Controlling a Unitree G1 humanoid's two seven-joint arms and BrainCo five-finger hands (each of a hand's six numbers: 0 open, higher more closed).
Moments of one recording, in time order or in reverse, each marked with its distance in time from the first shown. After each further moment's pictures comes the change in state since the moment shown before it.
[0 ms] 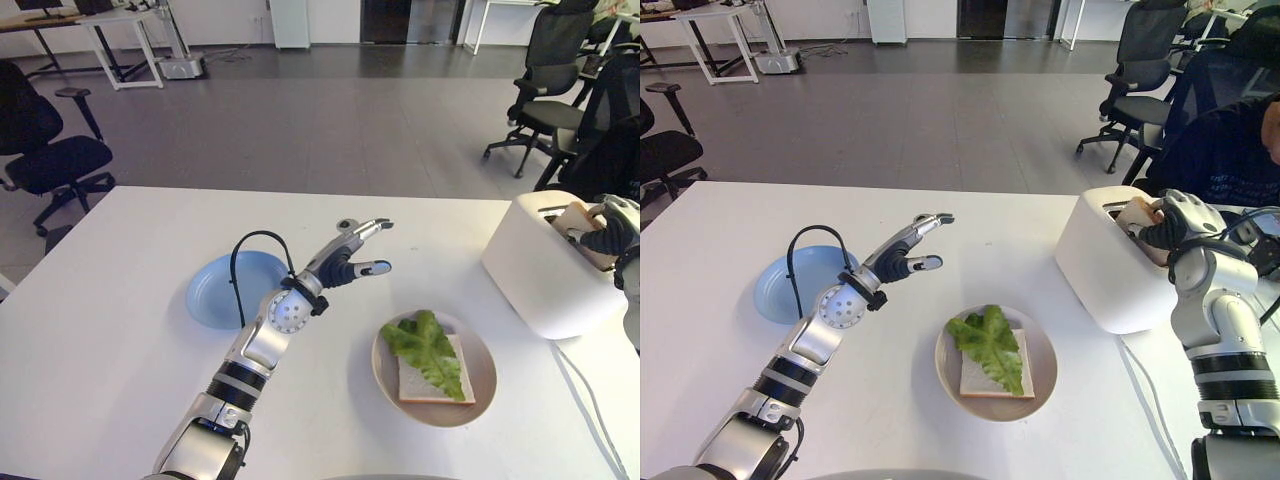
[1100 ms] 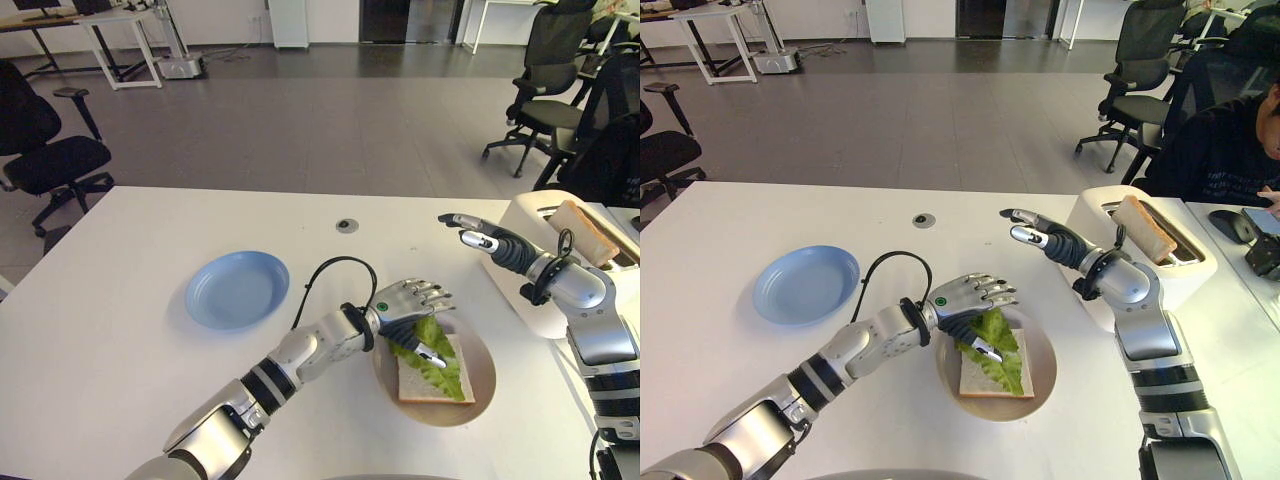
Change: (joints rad) left arm -0.102 -0.006 -0.416 0.005 0.570 0.016 0.080; right arm 0.038 0.230 0.041 -0.176 0.583 -0.306 0.333
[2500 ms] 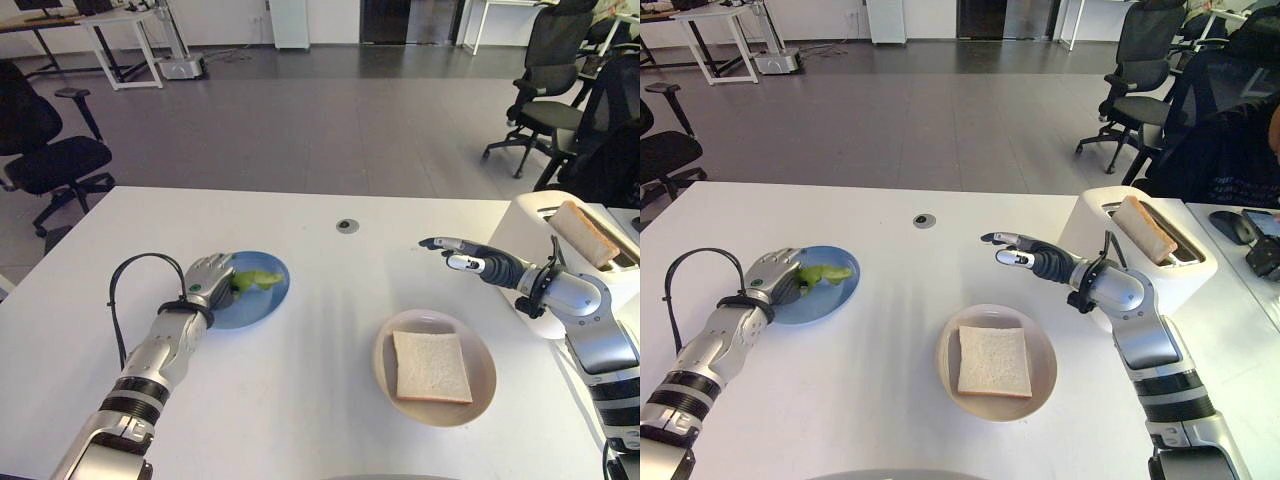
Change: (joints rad) left arm 0.214 0.441 0.481 0.179 -0.077 0.244 0.180; right arm 0.032 -0.040 0.066 -0.072 0.042 -0.002 0.110
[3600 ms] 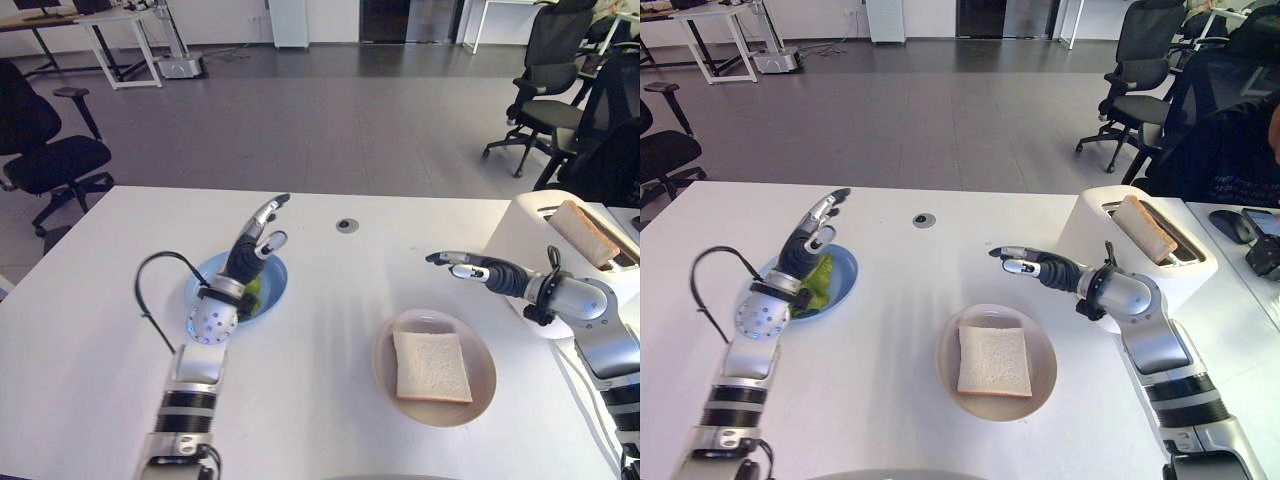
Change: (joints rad) left arm 0.047 -0.218 0.296 -0.285 -0.497 -0.263 -0.213; right arm 0.030 -0.057 0.013 0.015 0.030 0.036 0.028
